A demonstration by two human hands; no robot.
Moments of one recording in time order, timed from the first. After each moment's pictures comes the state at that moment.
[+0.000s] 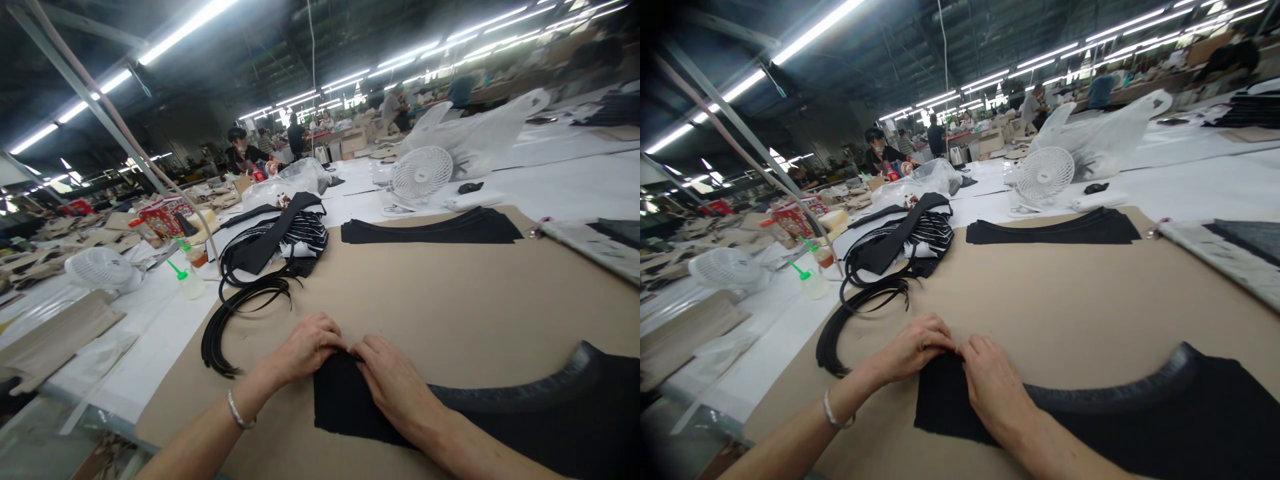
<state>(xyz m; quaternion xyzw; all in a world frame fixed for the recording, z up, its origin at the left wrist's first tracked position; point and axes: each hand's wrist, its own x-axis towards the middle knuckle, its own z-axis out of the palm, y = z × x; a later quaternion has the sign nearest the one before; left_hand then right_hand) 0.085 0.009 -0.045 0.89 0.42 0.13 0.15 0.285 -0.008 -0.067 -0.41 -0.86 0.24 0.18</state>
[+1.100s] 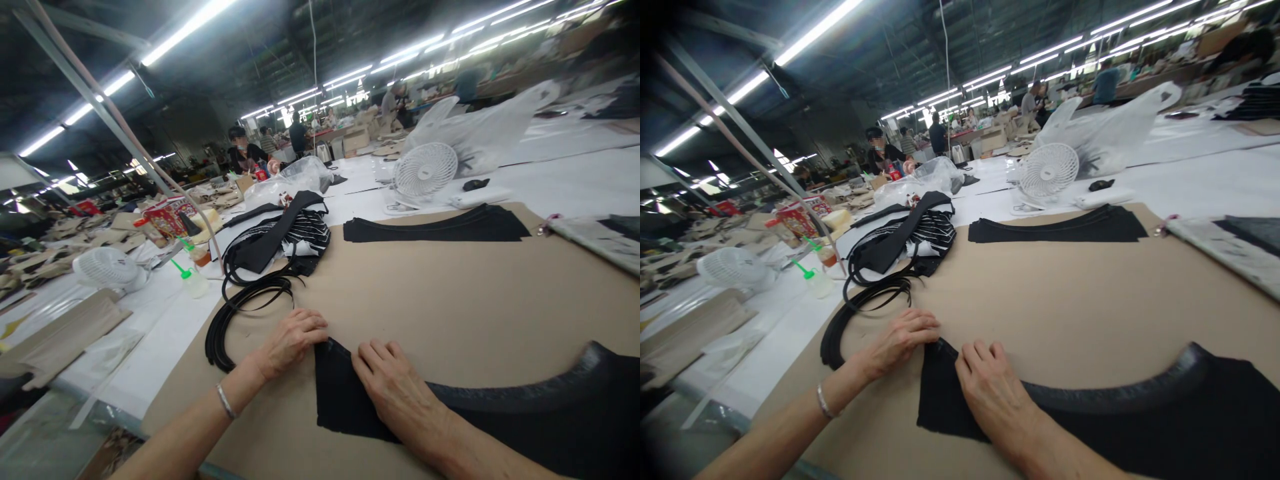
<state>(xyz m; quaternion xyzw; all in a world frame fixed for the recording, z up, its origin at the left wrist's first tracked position) 0.042 0.006 -0.055 0.92 0.36 0.13 0.00 0.285 -0.014 -0.084 -0.31 -0.92 -0.10 0.21</state>
